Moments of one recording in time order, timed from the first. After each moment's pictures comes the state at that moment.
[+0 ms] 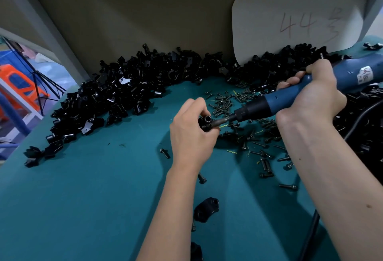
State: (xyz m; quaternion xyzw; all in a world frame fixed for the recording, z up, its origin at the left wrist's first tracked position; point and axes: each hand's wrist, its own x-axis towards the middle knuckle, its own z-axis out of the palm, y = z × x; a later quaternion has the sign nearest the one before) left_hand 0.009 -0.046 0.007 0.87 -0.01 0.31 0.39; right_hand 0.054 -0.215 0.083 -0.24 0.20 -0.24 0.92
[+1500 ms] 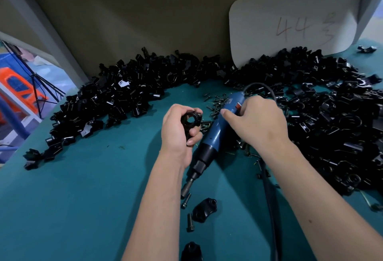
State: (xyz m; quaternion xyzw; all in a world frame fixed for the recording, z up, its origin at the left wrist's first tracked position) left_hand 0.011 -0.036 0.026 0.47 0.11 0.09 0.87; right_hand 0.048 -0.193 0.036 -0.96 0.02 -0.12 0.25
